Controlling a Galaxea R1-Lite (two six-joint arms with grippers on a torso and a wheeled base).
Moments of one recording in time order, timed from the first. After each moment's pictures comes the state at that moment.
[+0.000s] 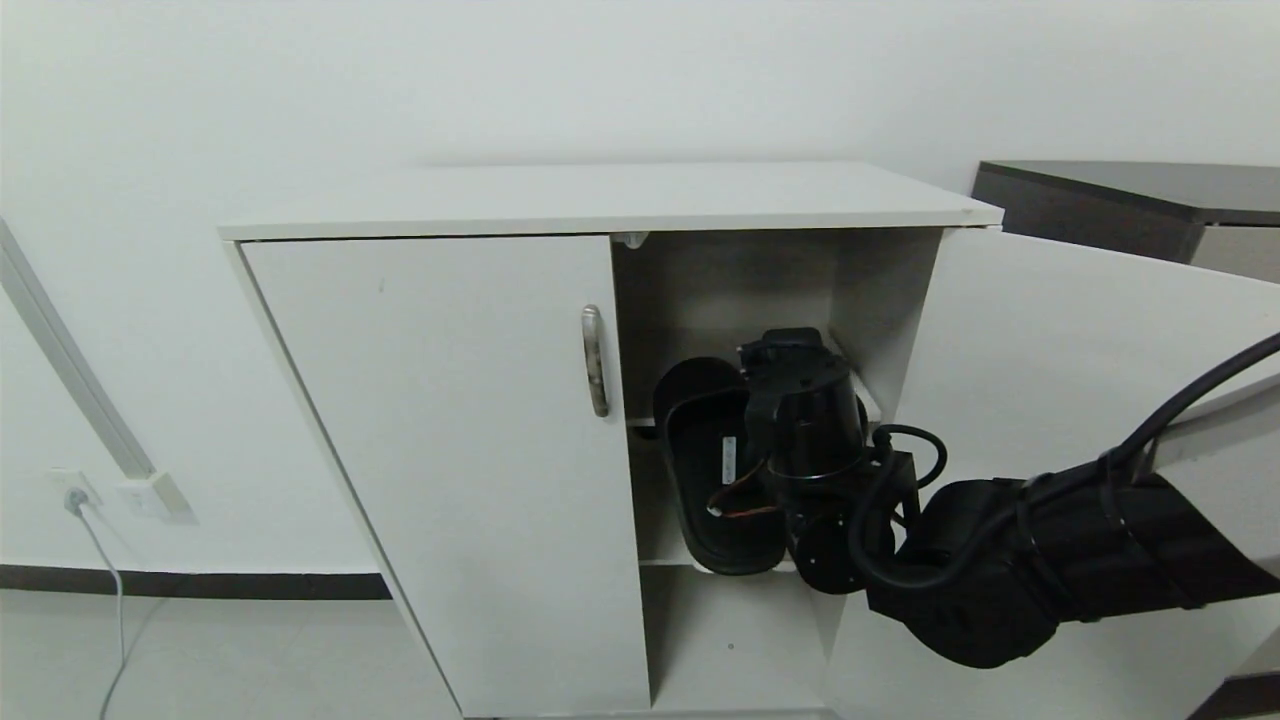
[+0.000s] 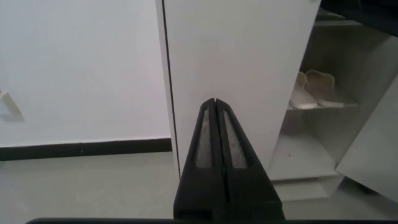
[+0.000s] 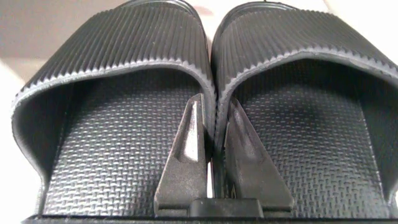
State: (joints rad) left arm 0.00 0.00 0.00 0.00 -0.01 0.01; right arm 0.85 2.01 -1.16 -0.59 -0.74 0.23
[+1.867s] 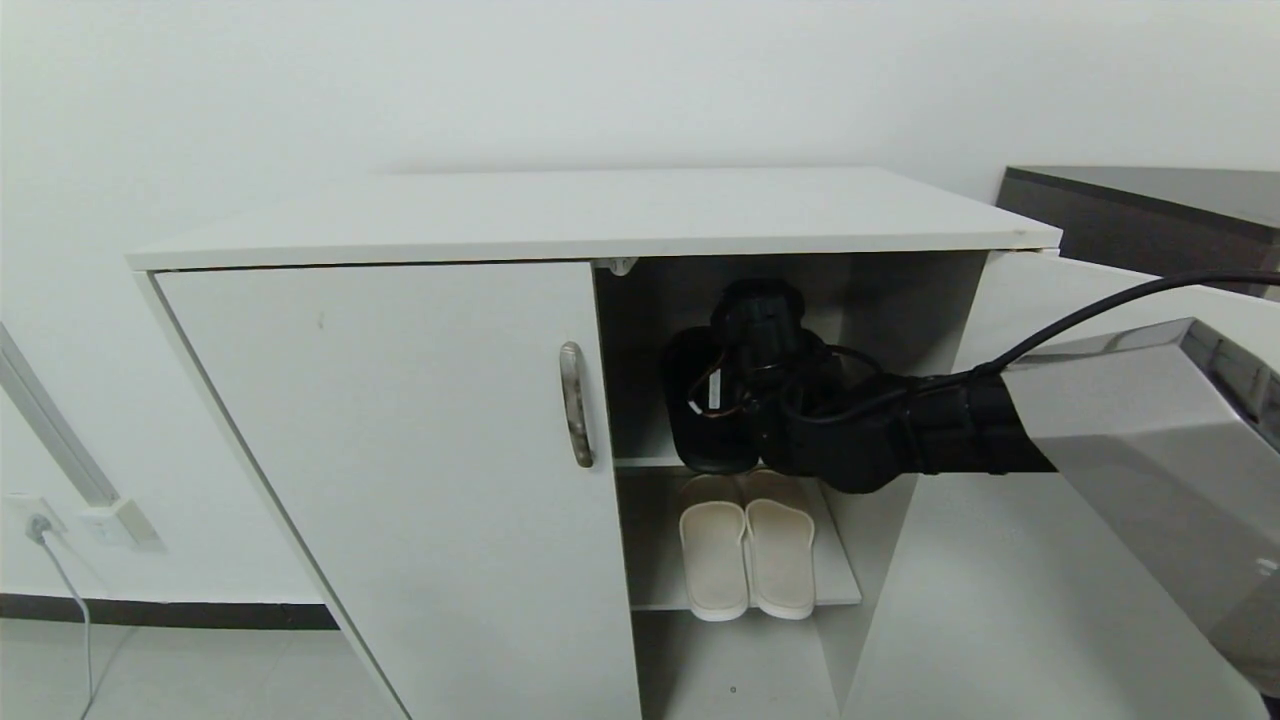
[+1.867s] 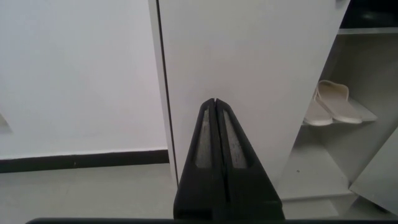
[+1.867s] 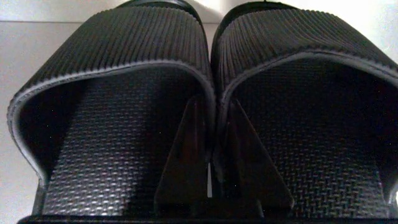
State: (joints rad) left arm 0.00 0.00 0.00 0.00 -0.01 0.01; right arm 0.71 2.27 -1.73 -0.24 -0.65 0.24
